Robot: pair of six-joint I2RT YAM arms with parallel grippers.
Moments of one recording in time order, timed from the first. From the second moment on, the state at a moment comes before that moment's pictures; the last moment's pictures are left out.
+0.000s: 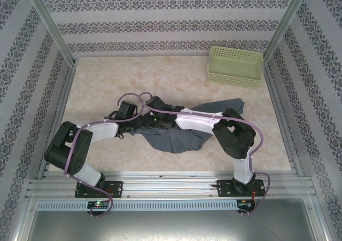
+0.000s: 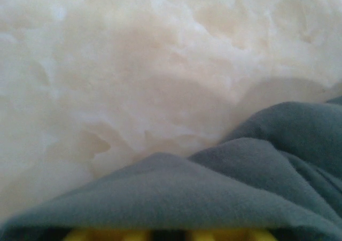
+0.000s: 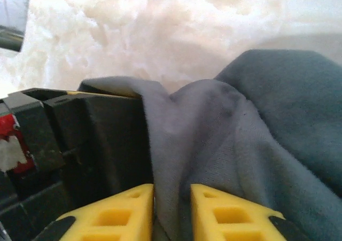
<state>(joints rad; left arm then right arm) -0.36 1.57 0.67 -0.06 0.01 -0.71 0.90 1.95 1.30 -0.23 -0.10 0.70</state>
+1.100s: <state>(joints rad) -0.28 1.17 0.56 -0.30 0.16 -0.72 0.86 1.70 1.15 -0.42 0.14 0.59</state>
